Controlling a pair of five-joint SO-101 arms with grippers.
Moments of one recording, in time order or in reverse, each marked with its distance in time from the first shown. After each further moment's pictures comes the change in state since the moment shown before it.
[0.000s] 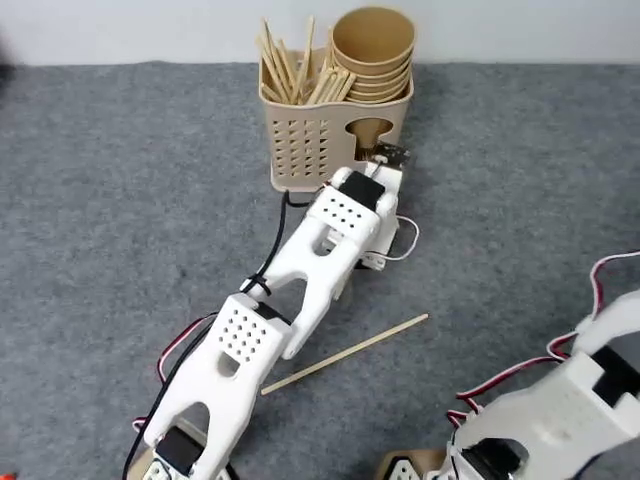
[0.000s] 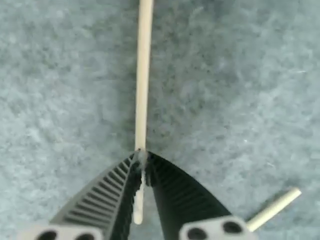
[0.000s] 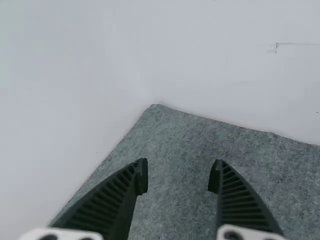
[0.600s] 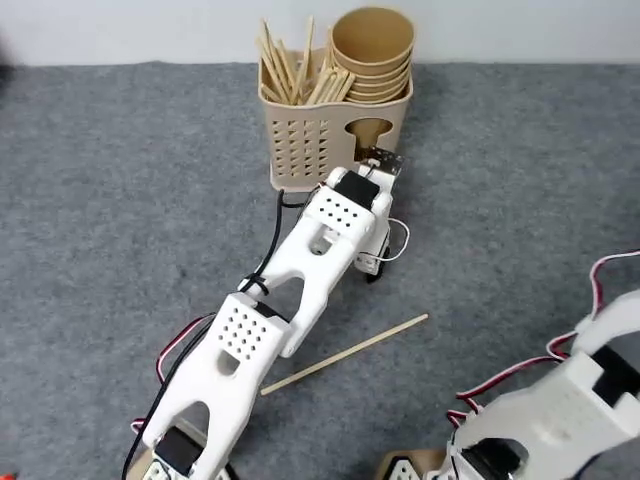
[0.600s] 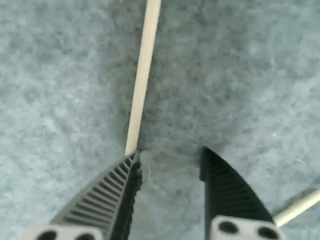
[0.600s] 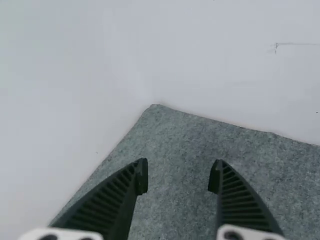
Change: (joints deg) left arm -0.7 2.4 -2.0 3.6 -1.2; right arm 0.0 0.0 0.0 0.0 0.0
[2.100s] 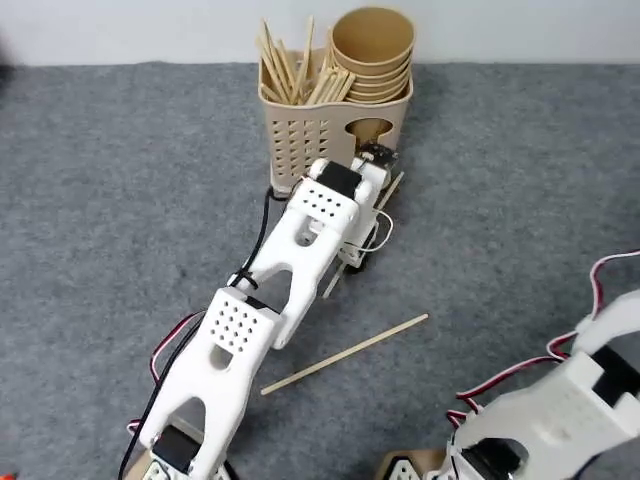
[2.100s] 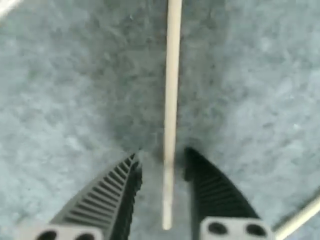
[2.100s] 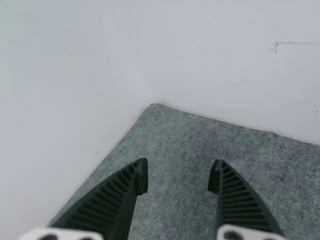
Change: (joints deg) left arm -4.2 0.1 0.6 -1.4 -10.8; right arm 0.0 0.0 0.2 0.0 0.0
